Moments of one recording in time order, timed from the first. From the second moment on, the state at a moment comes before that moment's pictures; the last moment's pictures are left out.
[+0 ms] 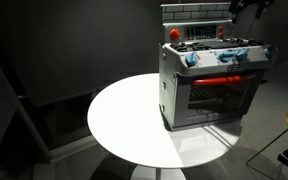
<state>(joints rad) -0.05 -0.02 -0.05 -1.83 -0.29 2.00 0.51</state>
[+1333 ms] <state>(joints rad) -0.05 -0.50 -0.05 -2.18 -0.16 1.69 0.07</state>
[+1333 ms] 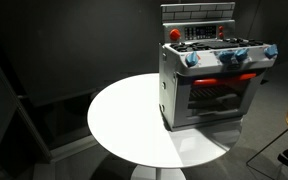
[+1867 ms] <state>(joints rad) -0.05 -0.65 -0.05 -2.36 -0.12 1.83 0.06</state>
